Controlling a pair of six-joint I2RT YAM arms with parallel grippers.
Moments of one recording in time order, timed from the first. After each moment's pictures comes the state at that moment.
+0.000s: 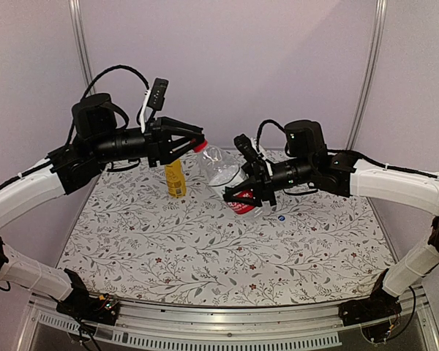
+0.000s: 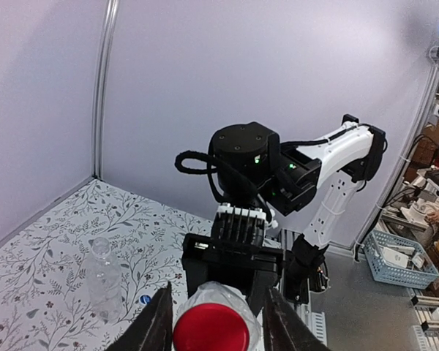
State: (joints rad) left arm -0.74 1.23 1.18 0.06 0.60 -0.23; right arm 0.83 1.52 1.21 -0.07 -0.78 -0.14
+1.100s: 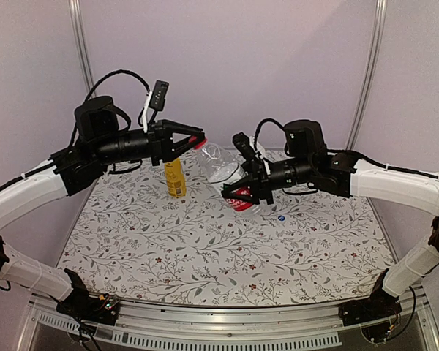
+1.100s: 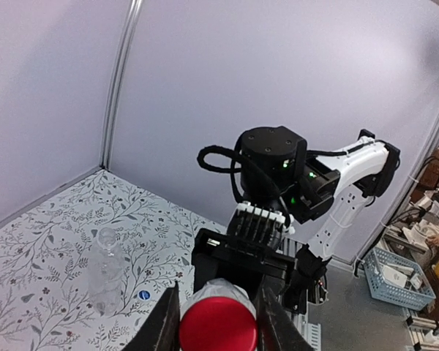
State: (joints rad) left arm -0.74 1.24 1.16 0.09 0.56 -0.31; right arm 0.84 1.51 1.21 -0.06 -0.70 -0.12
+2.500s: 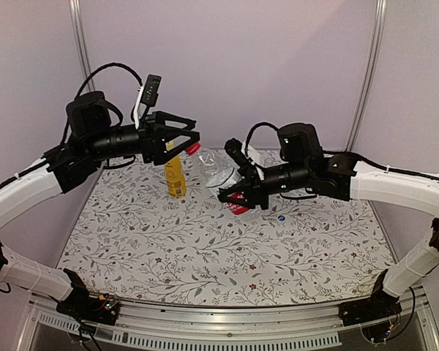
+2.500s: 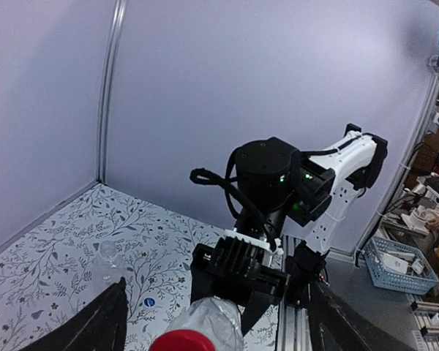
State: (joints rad) left arm -0.71 1.21 1.18 0.05 0.56 -0.28; right arm 0.91 1.52 1.23 -0.15 -0.45 -0.14
